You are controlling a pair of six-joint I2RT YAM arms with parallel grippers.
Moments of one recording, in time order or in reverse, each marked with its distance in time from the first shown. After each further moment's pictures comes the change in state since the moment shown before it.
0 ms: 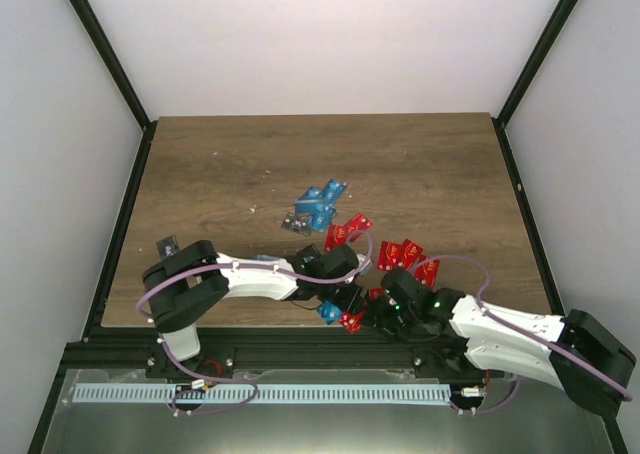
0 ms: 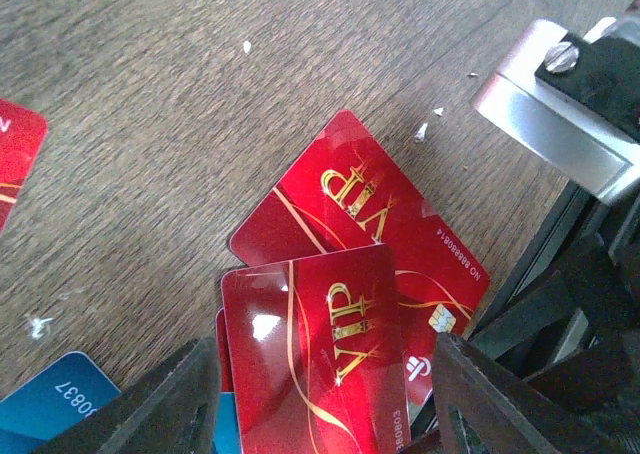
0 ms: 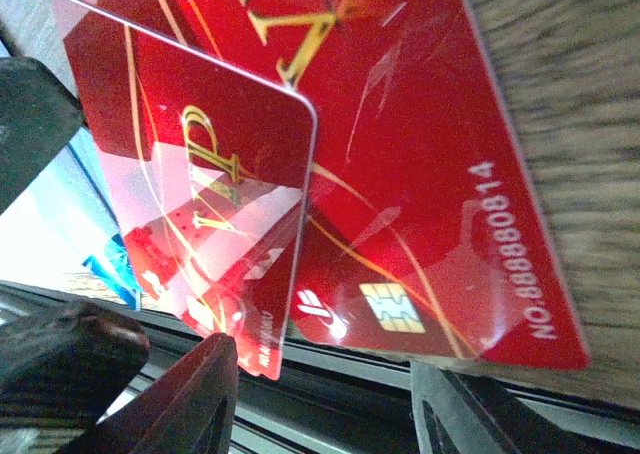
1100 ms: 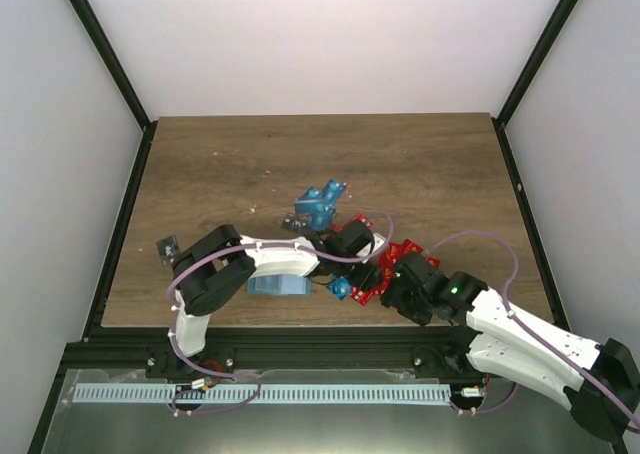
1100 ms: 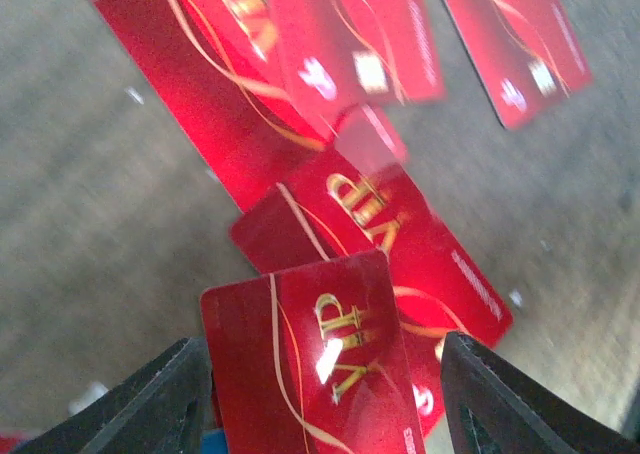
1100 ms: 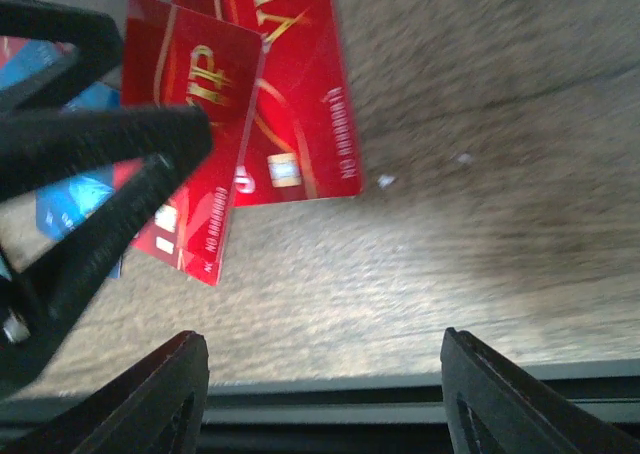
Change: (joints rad) left arm 0.110 0.207 0.296 -0.100 -0.039 0.254; right arm -0.106 -0.143 0.232 -0.479 0.340 -0.188
